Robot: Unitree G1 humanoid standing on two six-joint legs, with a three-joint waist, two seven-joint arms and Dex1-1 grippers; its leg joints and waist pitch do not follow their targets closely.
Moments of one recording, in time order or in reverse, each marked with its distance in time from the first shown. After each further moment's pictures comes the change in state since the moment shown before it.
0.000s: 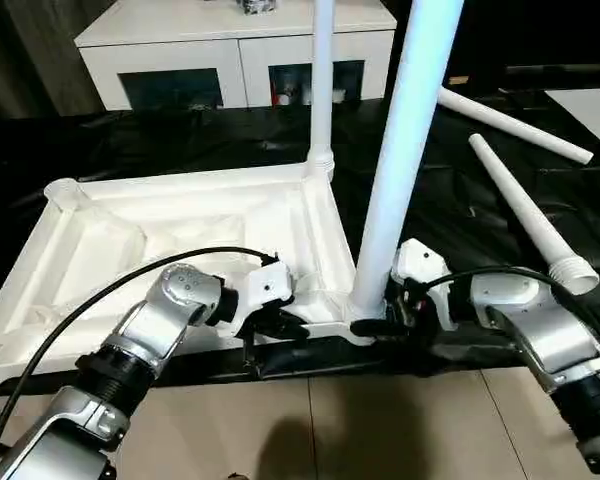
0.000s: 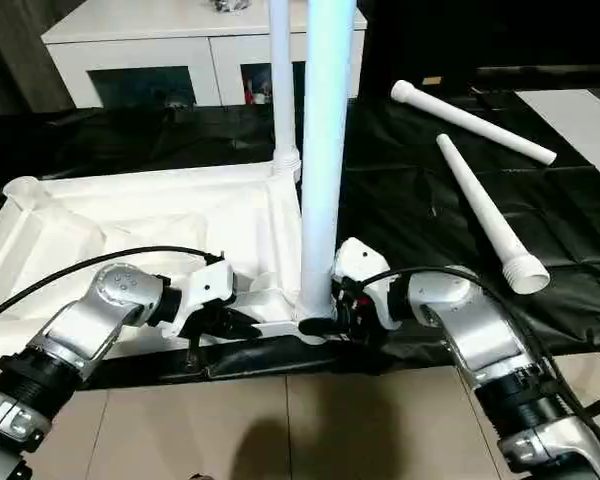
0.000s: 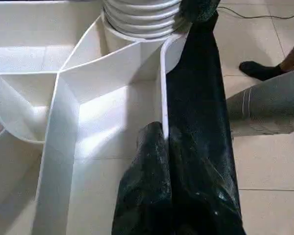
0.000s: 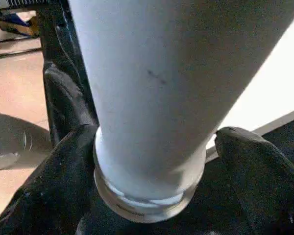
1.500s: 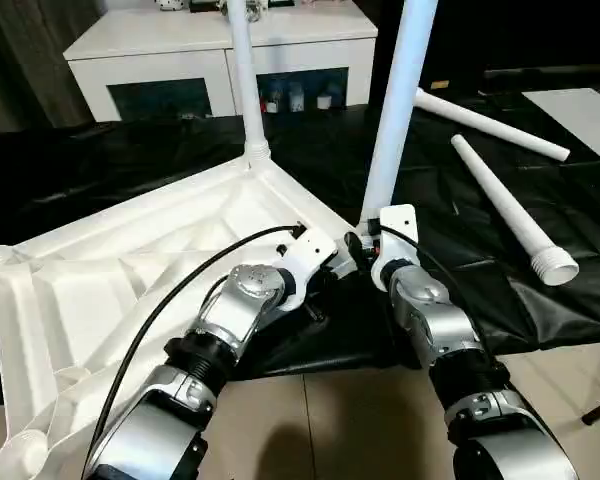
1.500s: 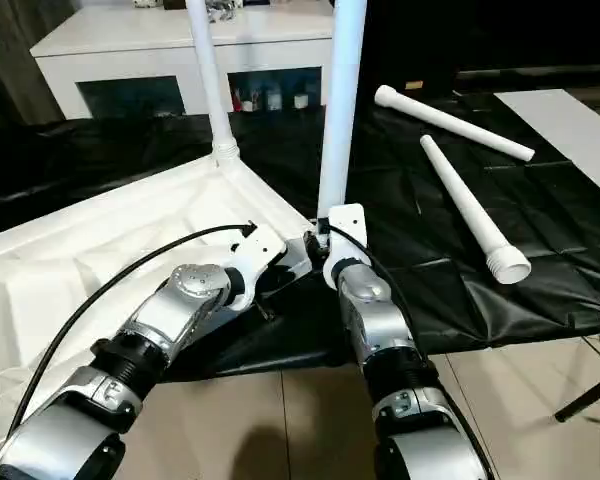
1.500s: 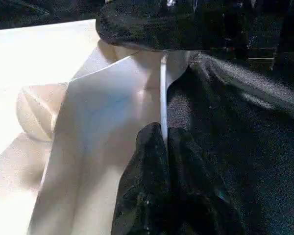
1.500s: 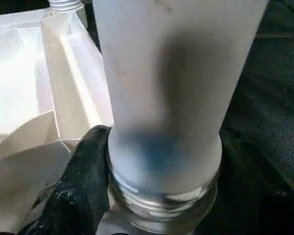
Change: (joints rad) left arm -0.136 -0.339 0.117 0.286 0.089 0.104 0.639; right arm -0.162 0.541 -0.304 0.492 -0.097 -0.132 -0.965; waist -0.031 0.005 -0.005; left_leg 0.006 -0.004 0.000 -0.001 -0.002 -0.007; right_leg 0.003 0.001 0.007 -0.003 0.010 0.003
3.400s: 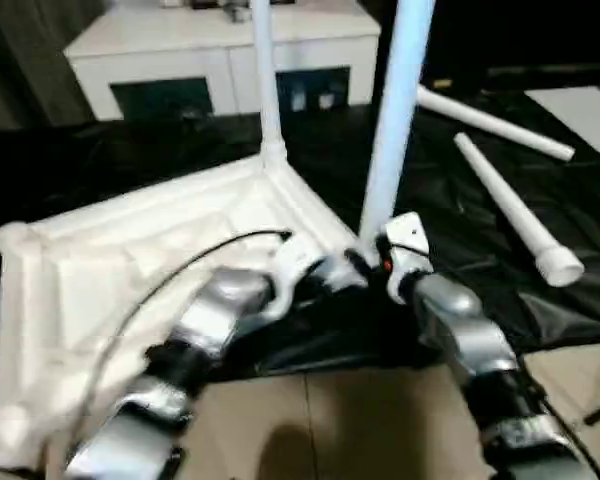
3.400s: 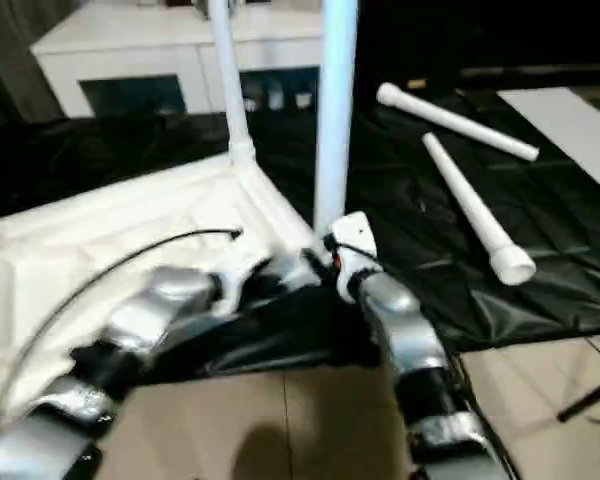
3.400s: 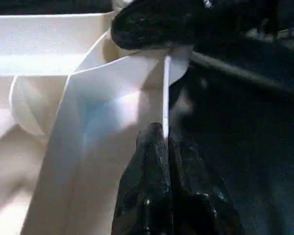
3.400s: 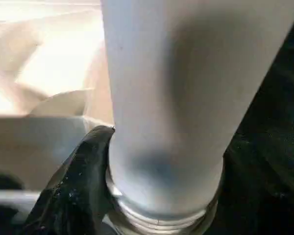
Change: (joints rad) left arm 0.031 0.029 -0.002 -0.060 -0.044 0.025 -0.117; right arm 0.102 -0.095 0.056 -0.181 -0.025 0.082 0.133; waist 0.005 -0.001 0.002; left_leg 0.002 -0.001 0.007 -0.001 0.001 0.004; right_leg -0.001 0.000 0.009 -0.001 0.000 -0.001
